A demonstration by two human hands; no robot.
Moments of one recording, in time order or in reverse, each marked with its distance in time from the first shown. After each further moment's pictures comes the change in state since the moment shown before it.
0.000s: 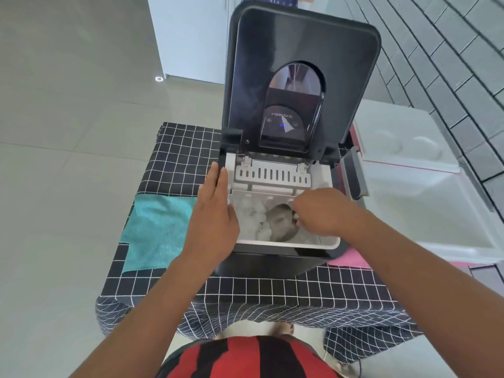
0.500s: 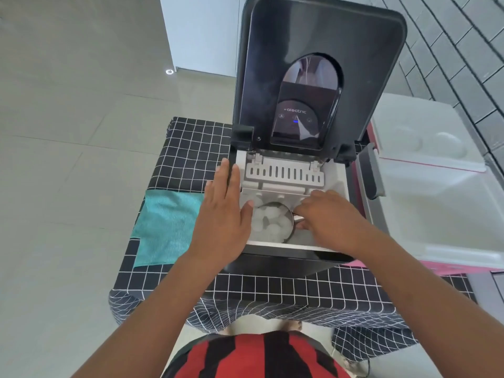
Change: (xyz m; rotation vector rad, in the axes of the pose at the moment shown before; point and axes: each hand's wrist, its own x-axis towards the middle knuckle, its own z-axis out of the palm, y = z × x) left_hand 0.000 -0.003 -0.002 0.126 -0.027 0.059; right_hand 0.006 0.001 0.039 0.147 0.307 -0.123
